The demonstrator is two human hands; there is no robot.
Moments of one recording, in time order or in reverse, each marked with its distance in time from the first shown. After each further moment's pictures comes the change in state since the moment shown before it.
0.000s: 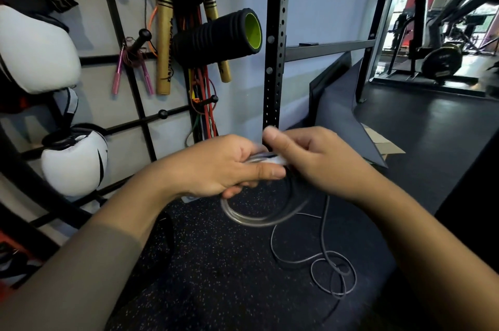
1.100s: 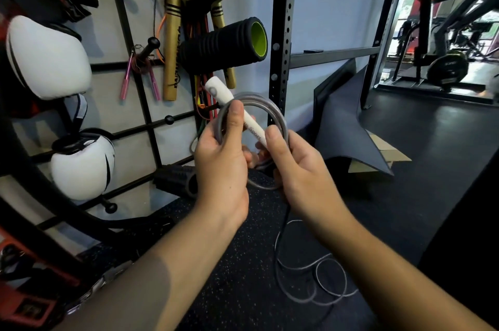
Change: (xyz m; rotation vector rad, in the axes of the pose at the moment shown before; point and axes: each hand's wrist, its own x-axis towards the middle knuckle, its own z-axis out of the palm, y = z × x) left_hand 0.027 0.007 0.049 -1.041 1.055 0.182; right_hand -0.005 -0.019 0.049 0.639 0.258 0.099
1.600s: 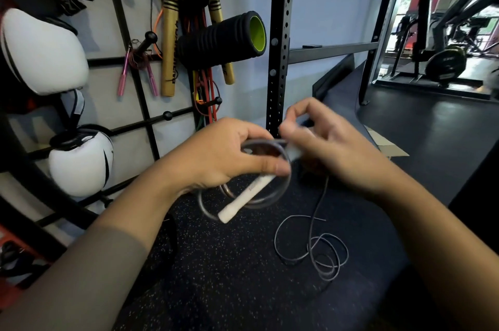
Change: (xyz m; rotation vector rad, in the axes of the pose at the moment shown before) left_hand 0.018 0.058 -0.019 1.092 -0.832 0.006; right_hand 0.024 -0.017 -0.062 -0.170 -0.331 -0.015
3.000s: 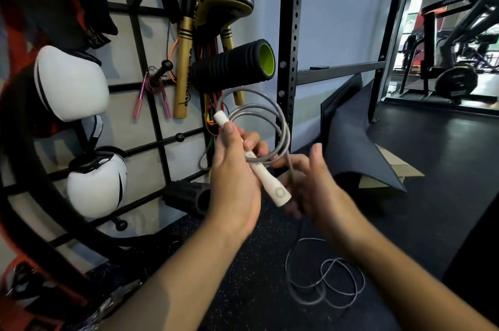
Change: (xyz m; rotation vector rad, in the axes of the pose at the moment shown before) left_hand 0.023 -0.003 0.045 -1.164 0.655 0.106; right_hand 0.007 0.030 0.051 0.316 0.149 0.166
